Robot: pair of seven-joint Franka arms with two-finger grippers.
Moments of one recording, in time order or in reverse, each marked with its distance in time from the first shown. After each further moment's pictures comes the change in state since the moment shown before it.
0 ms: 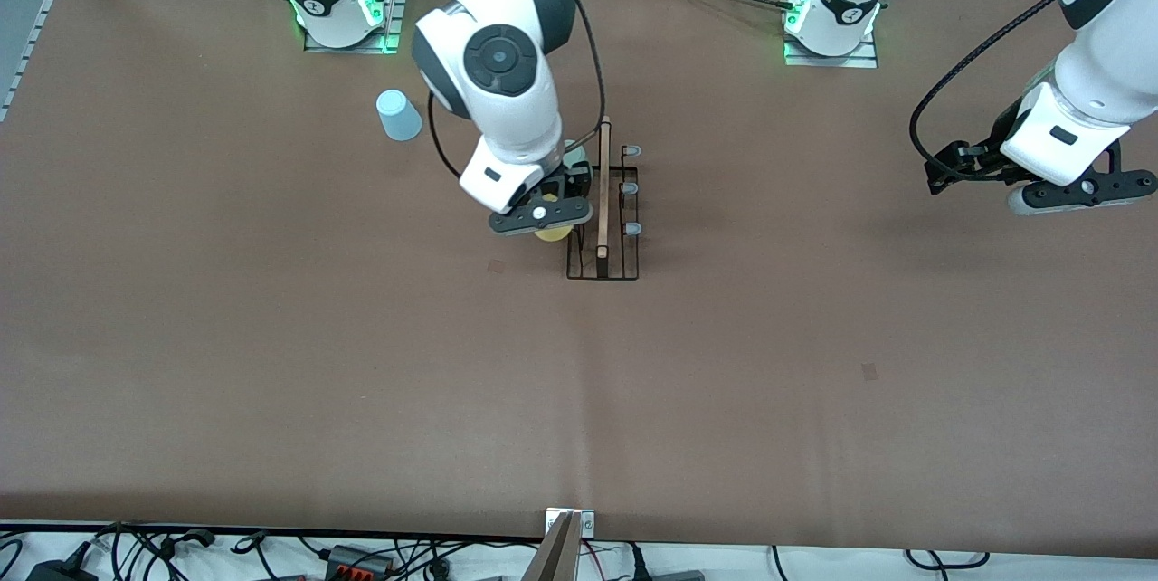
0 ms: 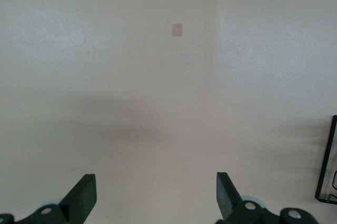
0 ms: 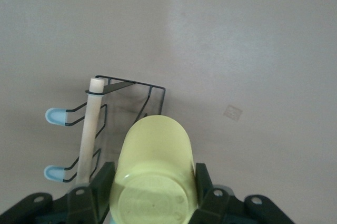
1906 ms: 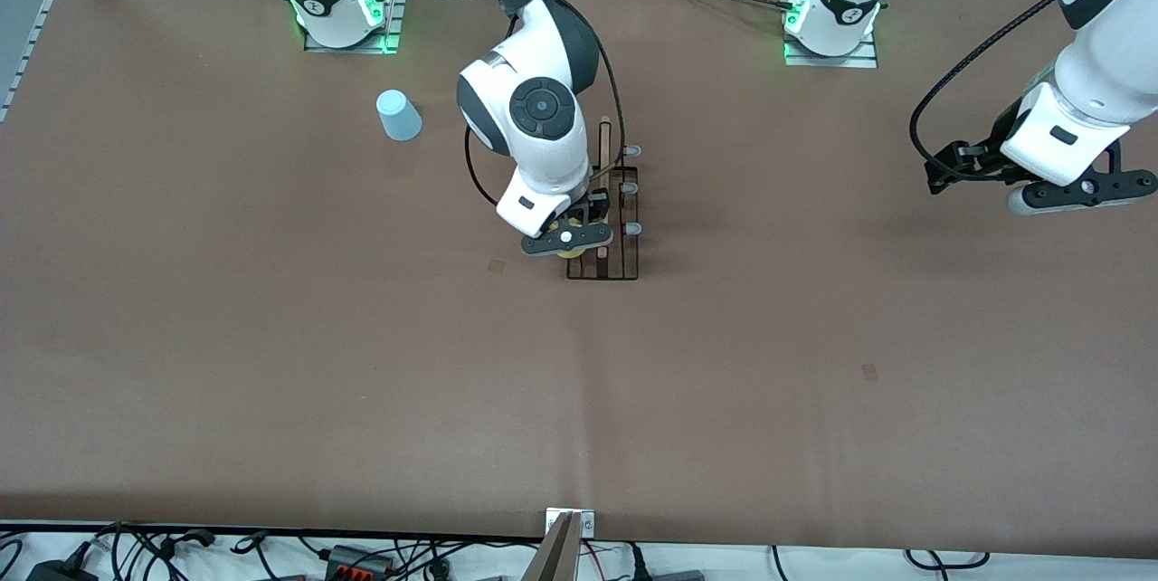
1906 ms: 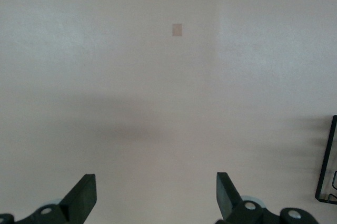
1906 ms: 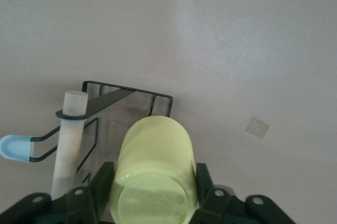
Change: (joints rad) left arm 0.000 0.000 0.000 0.000 0.000 0.000 0.000; right arm 0.021 0.123 -0.003 0.000 0.000 0.109 0.012
